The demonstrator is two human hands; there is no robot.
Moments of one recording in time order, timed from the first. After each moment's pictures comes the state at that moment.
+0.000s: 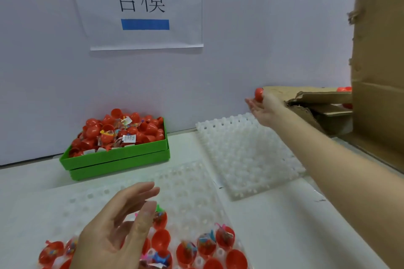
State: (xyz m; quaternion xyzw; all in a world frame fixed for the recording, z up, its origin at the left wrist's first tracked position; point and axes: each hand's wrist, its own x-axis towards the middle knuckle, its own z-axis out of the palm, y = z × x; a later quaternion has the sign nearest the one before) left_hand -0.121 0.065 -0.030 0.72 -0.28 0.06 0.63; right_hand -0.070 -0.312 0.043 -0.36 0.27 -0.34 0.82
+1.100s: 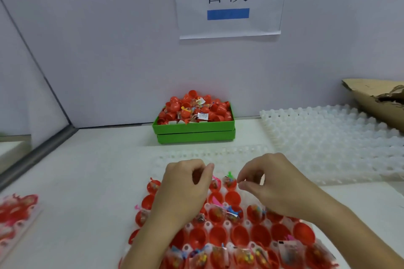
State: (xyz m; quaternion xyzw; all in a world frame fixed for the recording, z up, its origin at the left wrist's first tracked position) left_hand -0.106 0.095 -0.018 0.86 -0.27 0.12 0.41; right_hand -0.166 -0.099 -0.011 -0.94 -0.03 -0.11 0.32
